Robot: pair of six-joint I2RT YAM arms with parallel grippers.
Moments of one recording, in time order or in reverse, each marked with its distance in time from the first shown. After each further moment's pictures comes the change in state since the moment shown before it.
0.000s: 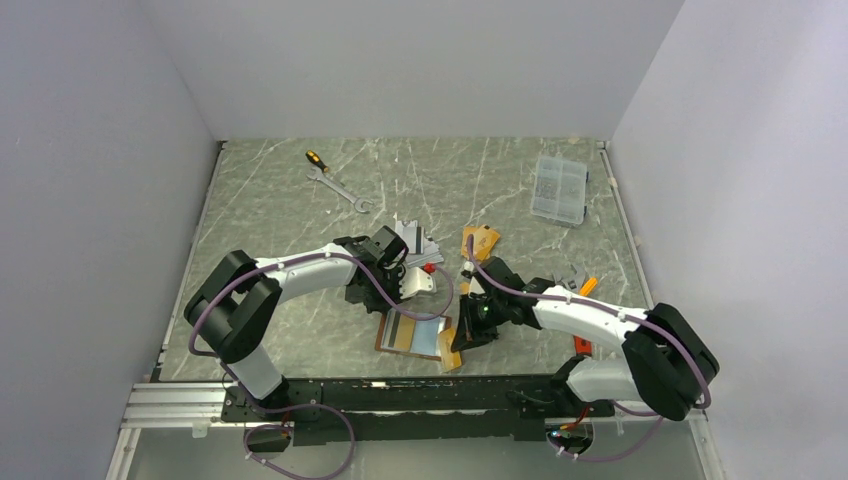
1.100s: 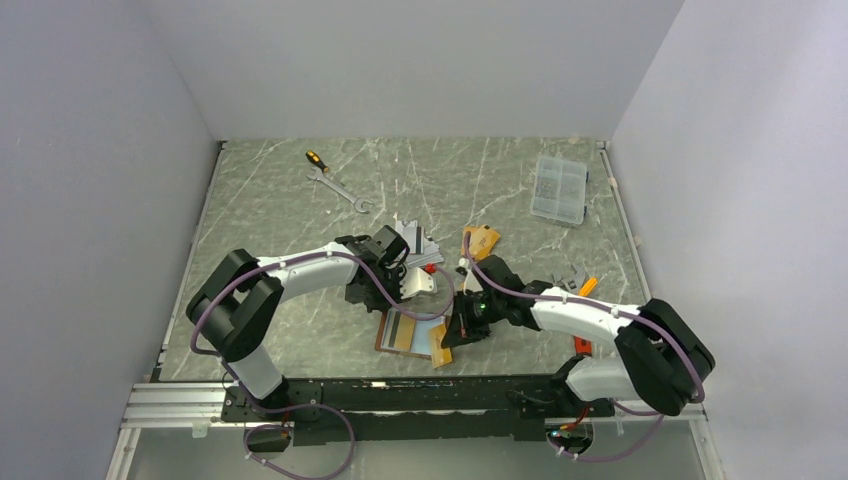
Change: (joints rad) left arm -0.002 0.012 0.015 -0.017 -0.002 0.016; right arm -0.007 0.032 -0.032 0.188 -0.097 0.026
